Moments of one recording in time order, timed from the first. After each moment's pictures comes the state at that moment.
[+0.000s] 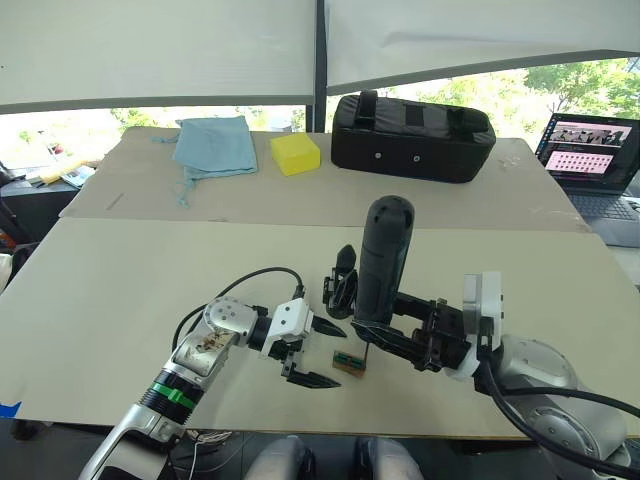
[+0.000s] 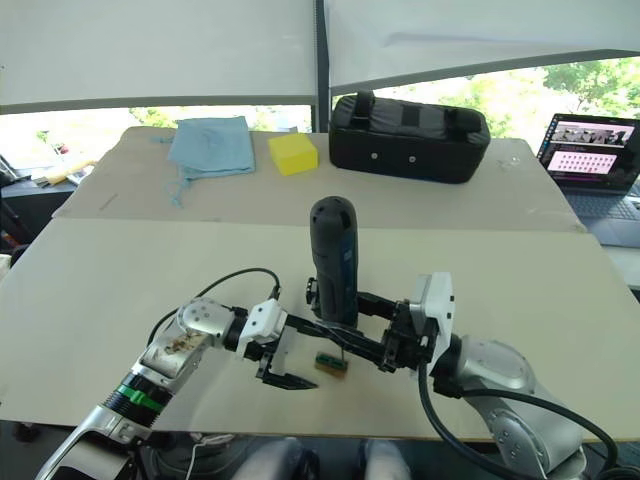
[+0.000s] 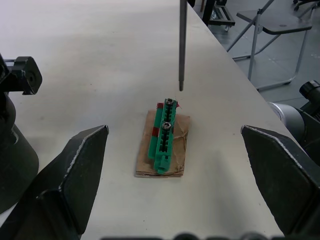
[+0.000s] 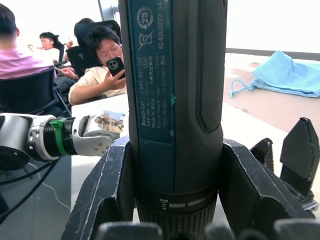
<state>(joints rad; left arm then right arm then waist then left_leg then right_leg) -0.44 0.46 -0.35 0.13 -0.23 0.06 -1.39 -0.01 -0.56 -0.03 -0.71 0.73 0.45 0.74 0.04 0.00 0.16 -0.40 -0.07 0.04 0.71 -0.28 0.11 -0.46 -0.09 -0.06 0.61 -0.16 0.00</state>
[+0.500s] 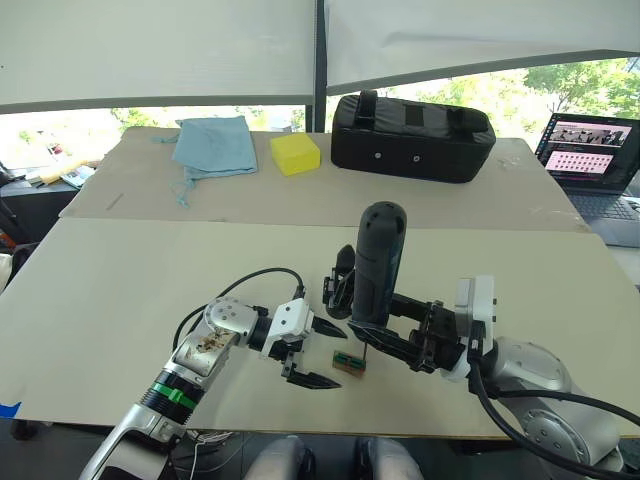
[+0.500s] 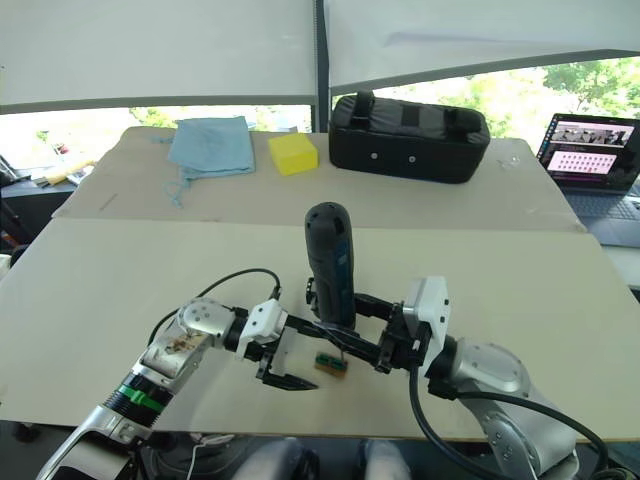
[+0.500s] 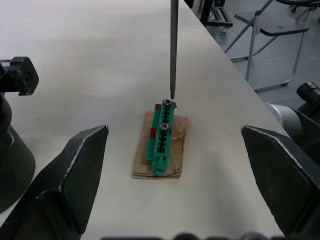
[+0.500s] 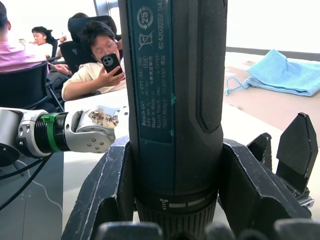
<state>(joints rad) -0.44 0.46 -0.35 0.13 -0.23 0.07 -1.39 0.00 -0.53 -0.01 -0.71 0.69 0.44 0.74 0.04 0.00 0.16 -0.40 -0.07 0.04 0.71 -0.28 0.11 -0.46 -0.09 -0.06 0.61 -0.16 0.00</state>
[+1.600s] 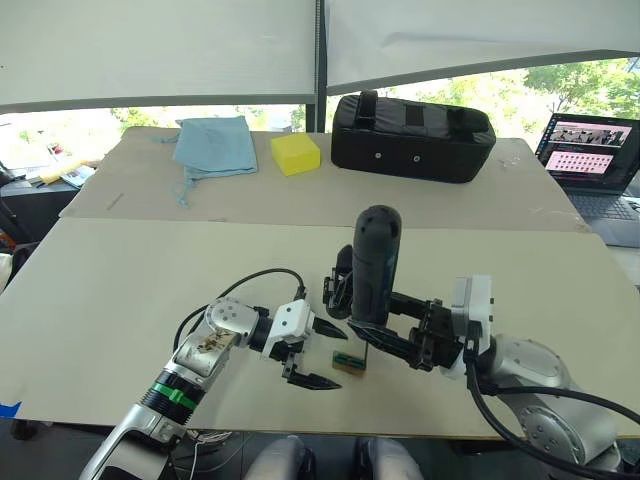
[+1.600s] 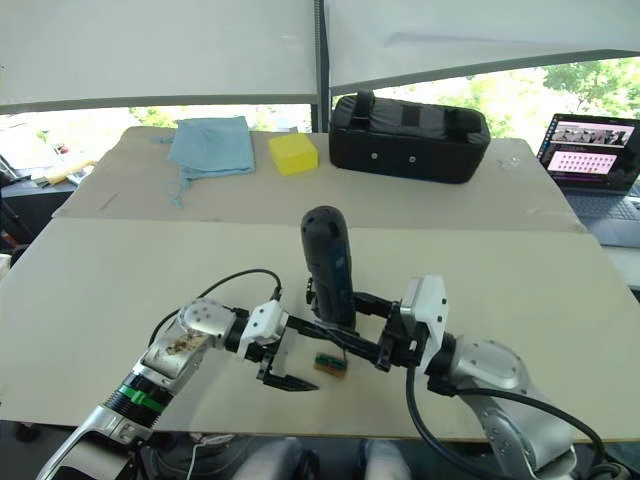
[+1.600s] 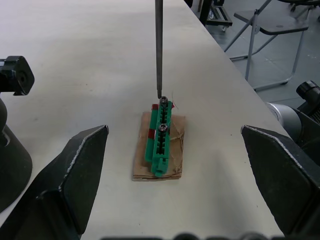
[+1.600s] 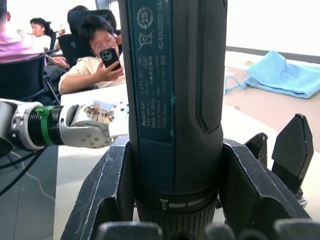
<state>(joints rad) -0.44 0.46 -0.36 0.13 -0.23 0.06 -1.39 -0.01 -0.54 0.00 -0.69 0.65 0.42 0.76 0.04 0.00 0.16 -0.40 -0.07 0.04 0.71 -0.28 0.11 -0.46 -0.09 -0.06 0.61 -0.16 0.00</state>
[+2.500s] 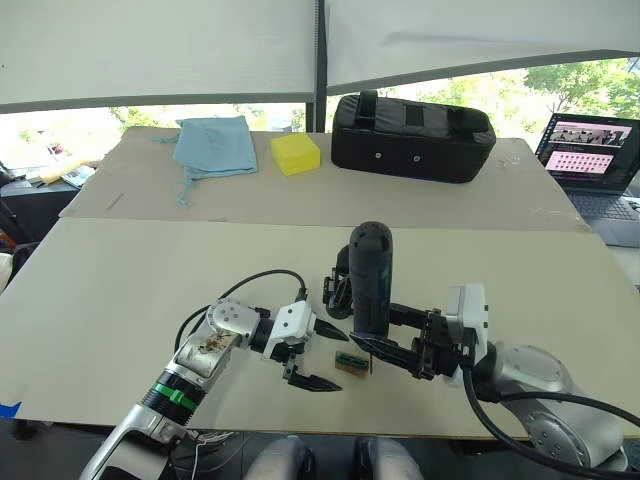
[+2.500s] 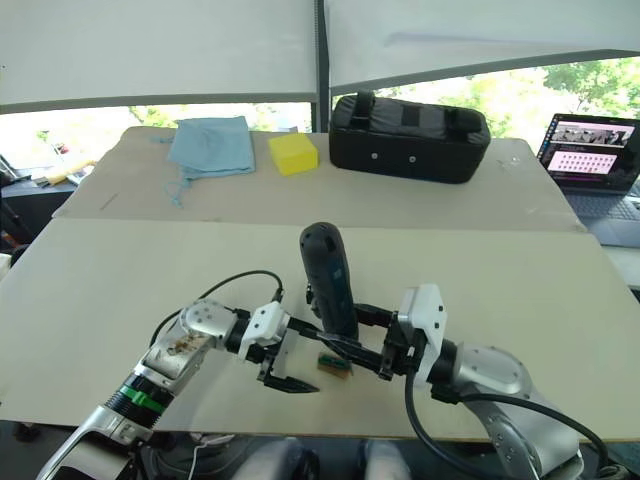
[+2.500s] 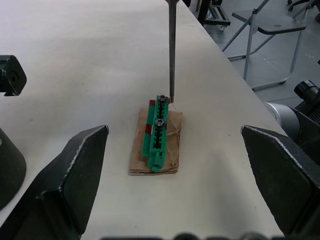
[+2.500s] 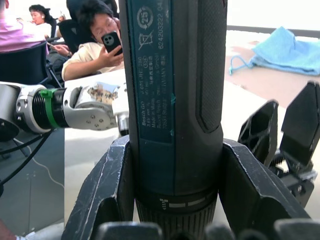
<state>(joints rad) -0.43 0.46 -0.37 0.12 -0.23 0.07 -1.39 0.04 -0.58 0.00 -0.70 0.66 0.45 0.76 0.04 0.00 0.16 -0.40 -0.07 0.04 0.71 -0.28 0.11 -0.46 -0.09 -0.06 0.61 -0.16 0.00</state>
